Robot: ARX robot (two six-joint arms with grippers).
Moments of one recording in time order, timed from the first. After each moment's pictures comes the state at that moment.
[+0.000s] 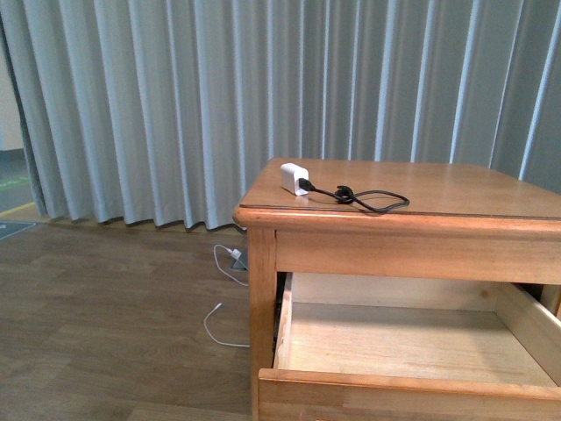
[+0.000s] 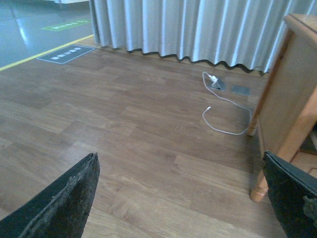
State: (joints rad) left arm -0.14 0.09 0.01 0.03 -0.43 -0.05; right arm -0.11 0.20 0.20 -0.05 -0.13 0.23
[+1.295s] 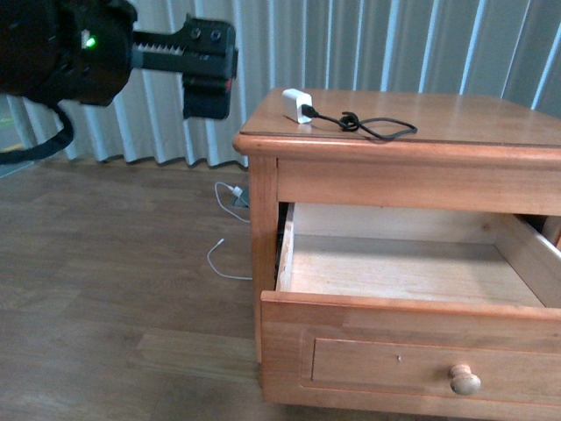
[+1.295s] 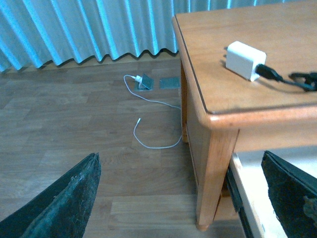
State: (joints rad) left arm -0.38 1.57 0.98 0.46 -0.31 0.05; right arm -0.11 0.20 0.20 -0.05 -0.13 0.23
